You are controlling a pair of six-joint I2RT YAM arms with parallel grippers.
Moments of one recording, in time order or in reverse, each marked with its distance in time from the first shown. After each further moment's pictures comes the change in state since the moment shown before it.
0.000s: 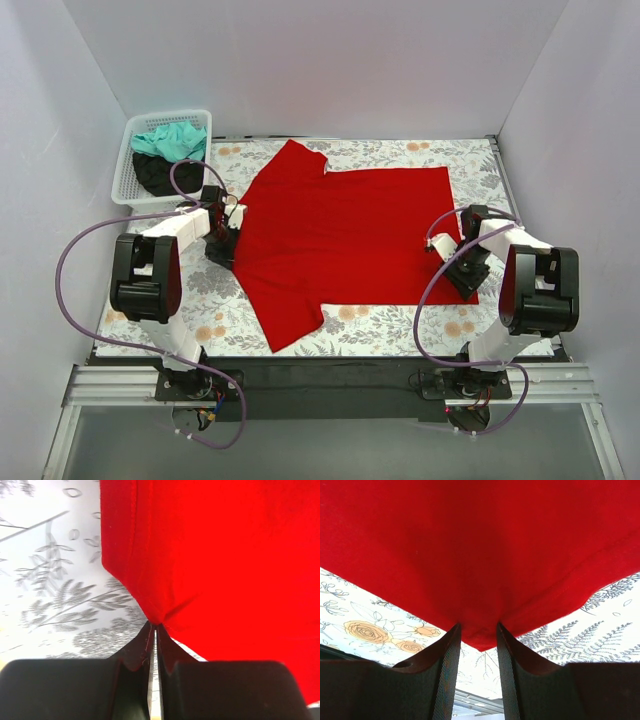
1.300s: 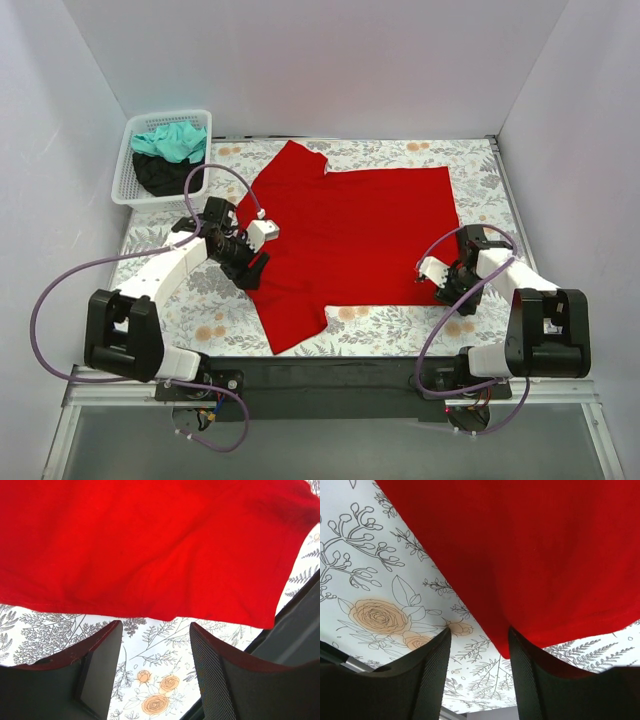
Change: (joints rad) left arm -0.149 -0.348 -0.119 -0.146 0.350 0.423; right arm 0.061 -0.262 -0.233 0.064 -0.034 -0.307
